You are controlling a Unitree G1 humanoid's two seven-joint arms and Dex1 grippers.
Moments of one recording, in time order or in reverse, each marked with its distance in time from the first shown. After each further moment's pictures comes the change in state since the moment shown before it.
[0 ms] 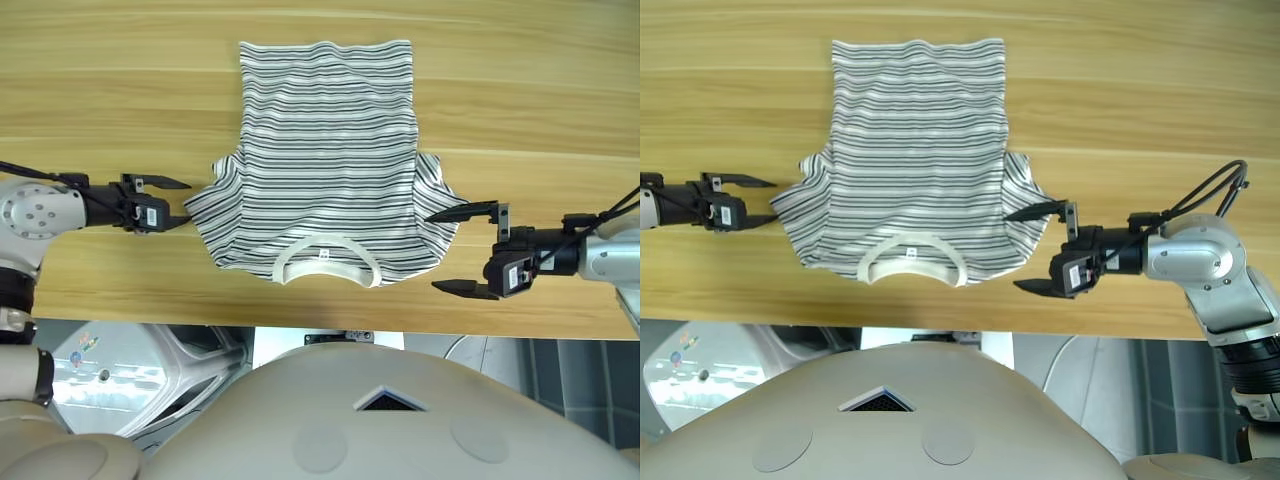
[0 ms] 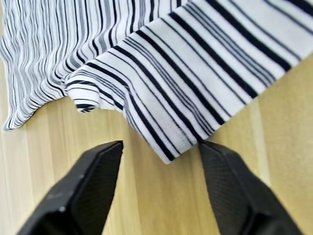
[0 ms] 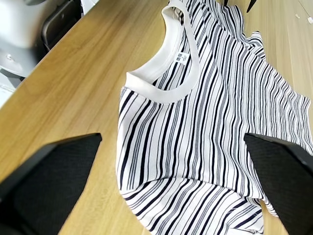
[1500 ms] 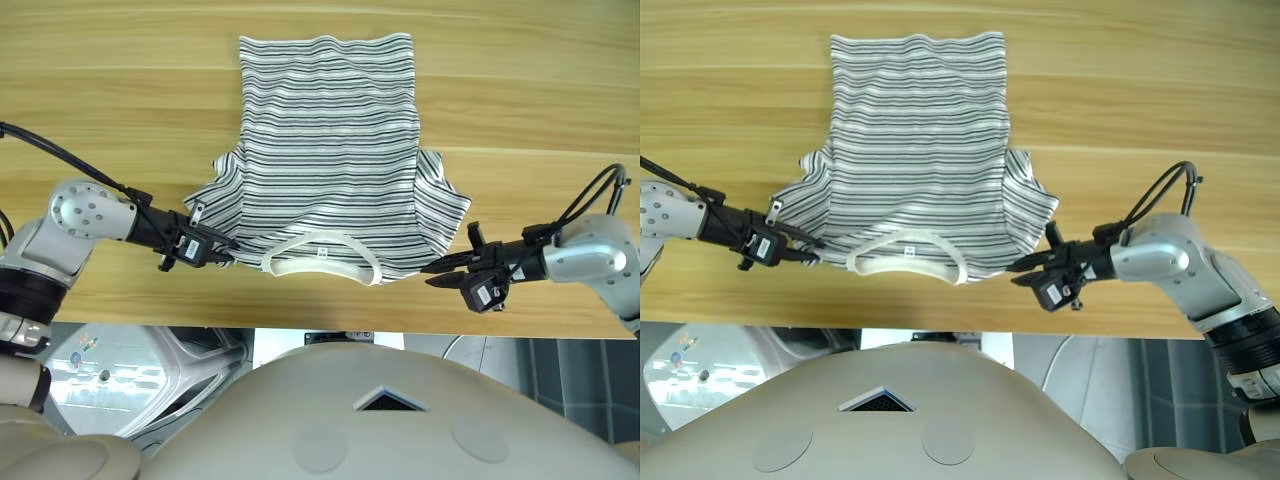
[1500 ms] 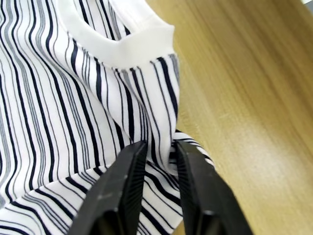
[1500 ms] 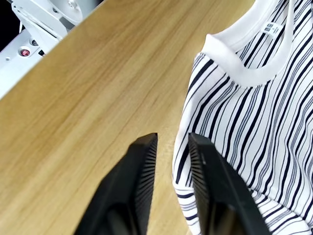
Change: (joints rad) left arm 0.036 0.038 -0.203 -0.381 -0.274 0.243 -0.322; right arm -0.140 -0.049 0.239 0.081 -0.195 -0.056 0.017
